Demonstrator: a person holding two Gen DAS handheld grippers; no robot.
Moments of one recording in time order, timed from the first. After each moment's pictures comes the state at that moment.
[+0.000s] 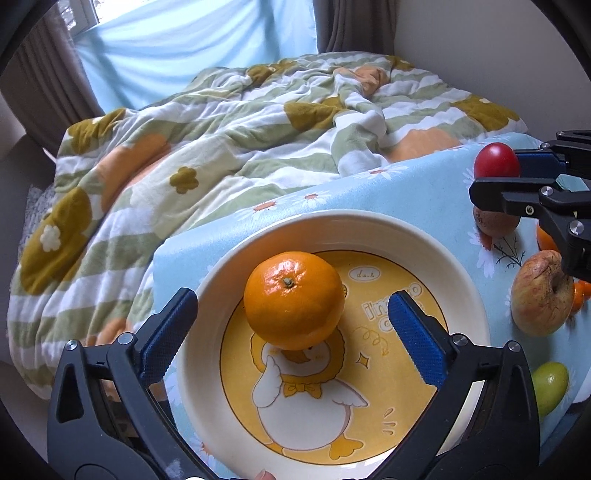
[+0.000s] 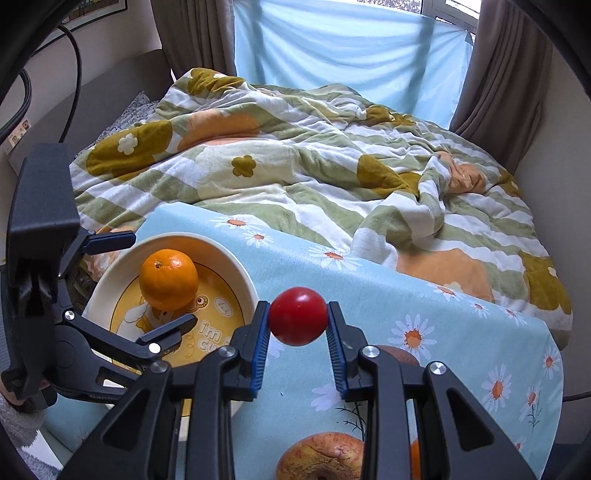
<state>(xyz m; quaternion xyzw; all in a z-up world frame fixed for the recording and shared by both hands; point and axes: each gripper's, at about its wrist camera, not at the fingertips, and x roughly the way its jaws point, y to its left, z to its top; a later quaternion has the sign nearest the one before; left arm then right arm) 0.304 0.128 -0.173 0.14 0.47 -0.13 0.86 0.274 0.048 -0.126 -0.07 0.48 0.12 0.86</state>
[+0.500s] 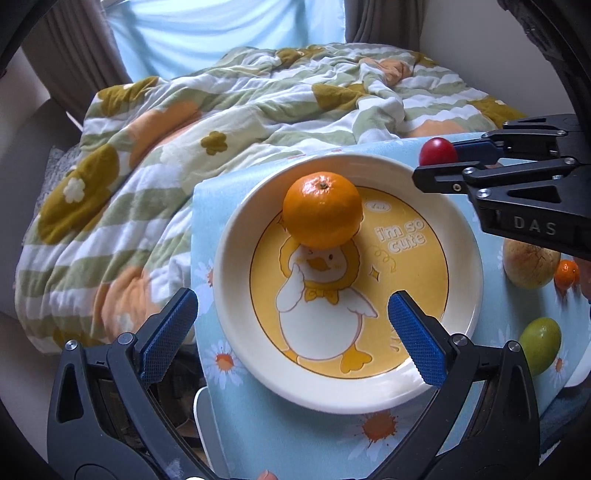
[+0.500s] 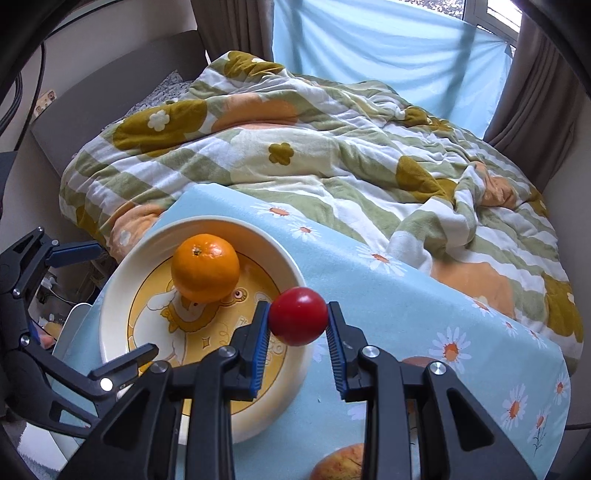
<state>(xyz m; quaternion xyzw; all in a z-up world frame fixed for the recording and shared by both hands) 0.244 0.163 -0.163 0.11 0.50 -0.08 0.86 0.274 0.088 -0.145 -0.10 0.50 0.19 0.84</state>
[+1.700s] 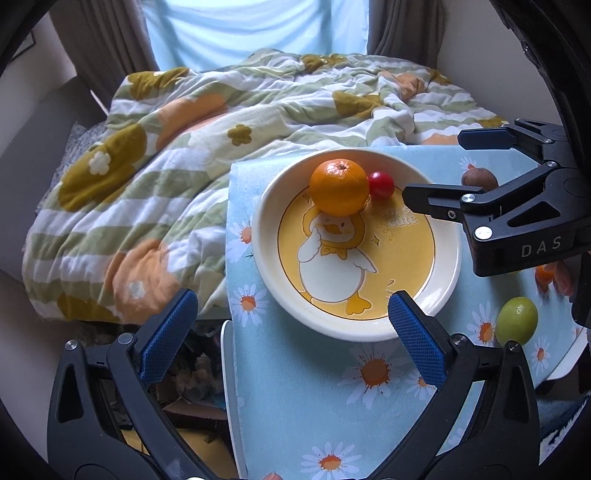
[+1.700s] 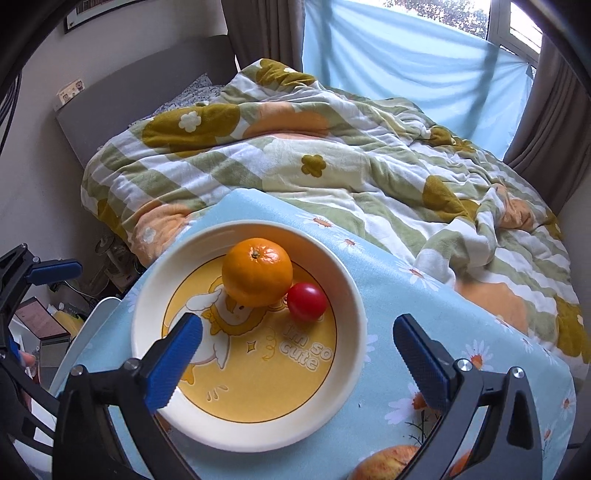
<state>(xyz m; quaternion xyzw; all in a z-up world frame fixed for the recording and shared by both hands) 0.191 0.188 -0.128 0.07 0.49 -0.05 0.87 0.247 0.108 -0.121 -0.11 0.47 0.22 0.85</state>
